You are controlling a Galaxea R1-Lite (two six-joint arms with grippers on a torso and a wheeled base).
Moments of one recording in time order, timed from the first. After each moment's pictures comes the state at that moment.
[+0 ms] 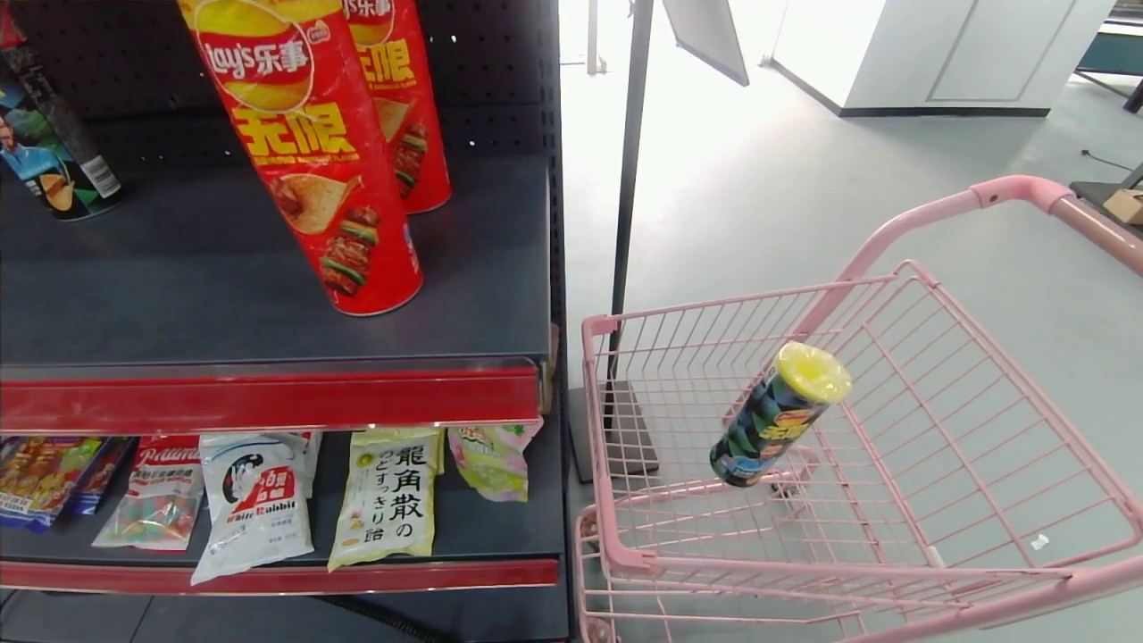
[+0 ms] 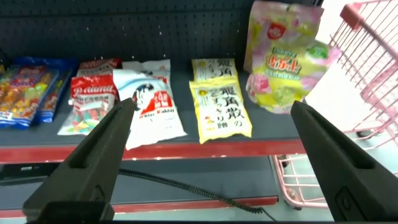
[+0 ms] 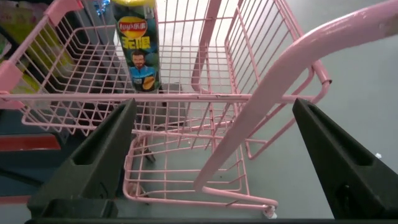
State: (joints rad) left arm 0.01 0.00 0.00 0.00 0.00 0.00; right arm 0.00 0.00 0.00 0.00 0.01 -0.01
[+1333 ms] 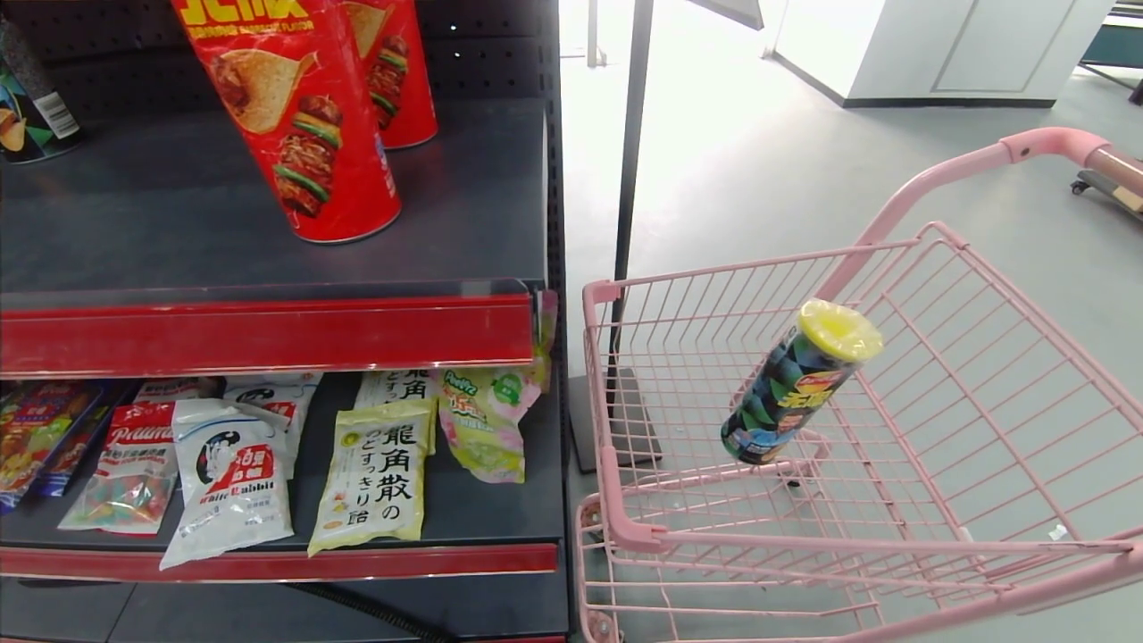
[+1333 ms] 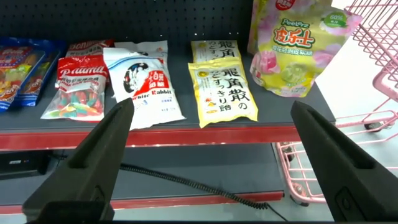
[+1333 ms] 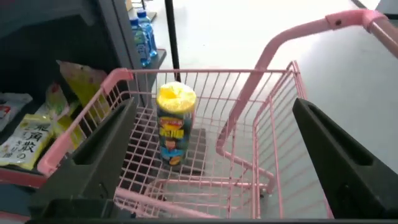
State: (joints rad) left arm 0.01 0.00 0.00 0.00 0.00 0.00; right arm 0.07 0.63 -0.57 -0.21 0.14 -0.07
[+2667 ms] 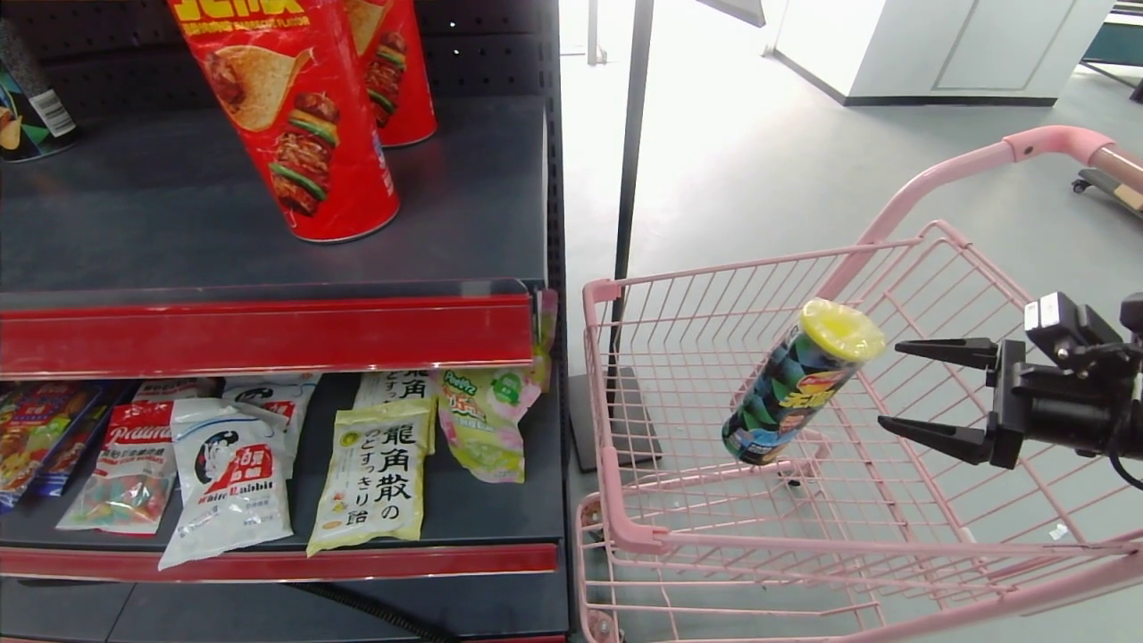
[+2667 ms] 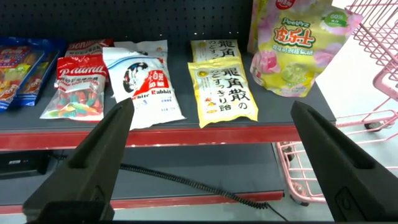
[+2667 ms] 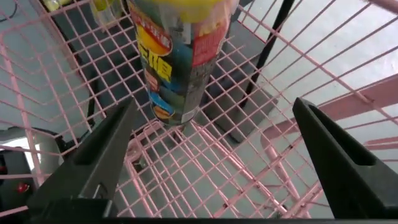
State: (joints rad) left arm 0.01 0.00 0.00 0.00 0.00 0.00; right arm -0.27 1.71 -0.72 -0.45 1.06 -0.78
